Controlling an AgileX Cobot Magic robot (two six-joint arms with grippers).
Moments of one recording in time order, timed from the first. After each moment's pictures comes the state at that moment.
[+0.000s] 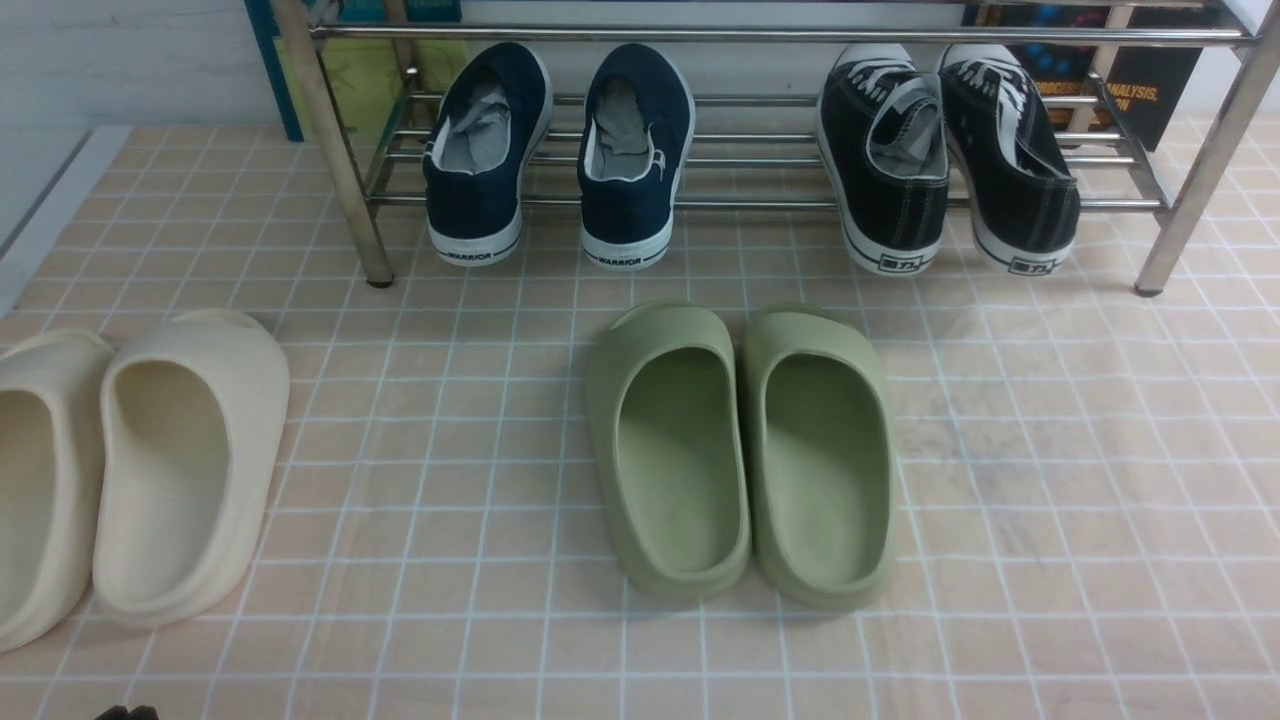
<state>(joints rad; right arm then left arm) 0.06 -0.01 0.02 -0.02 0.36 0.09 -0.15 -0.01 0.02 -0.02 0.38 -0.07</state>
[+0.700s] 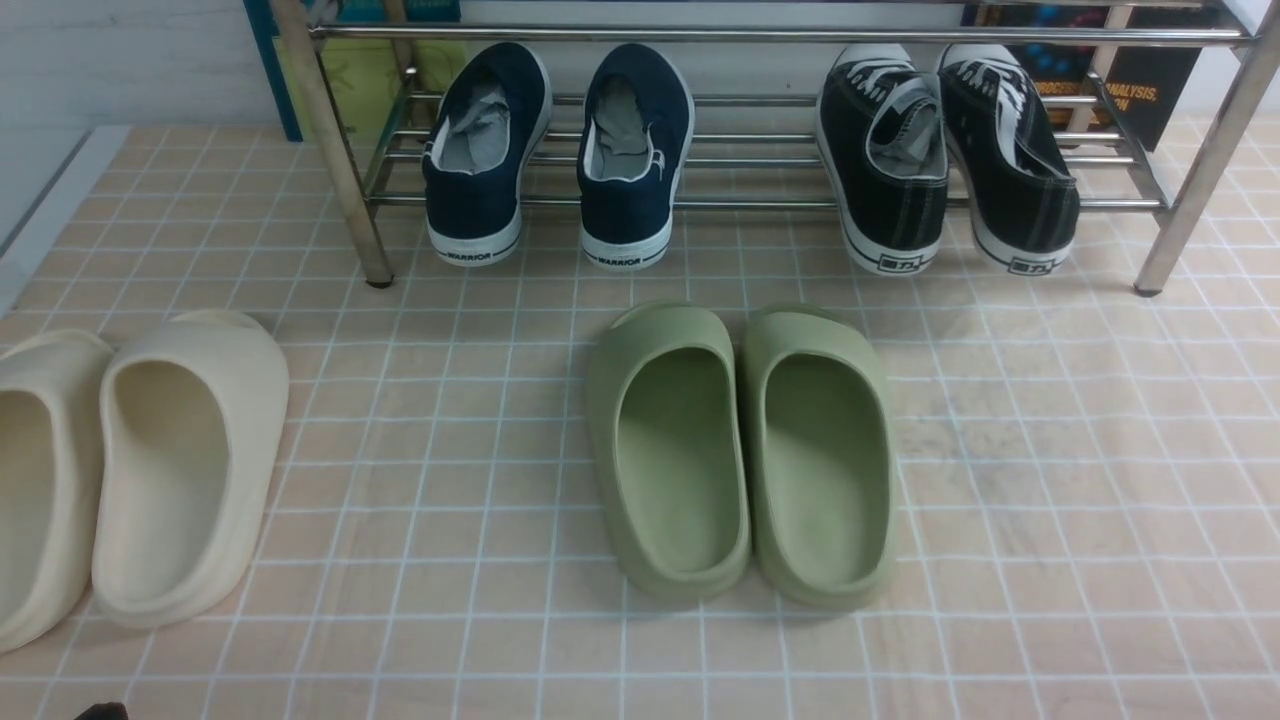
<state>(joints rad) 0.06 -0.01 0.02 -0.02 0.36 0.09 -0.08 -0.01 0.02 -0.03 0.38 -0.02</state>
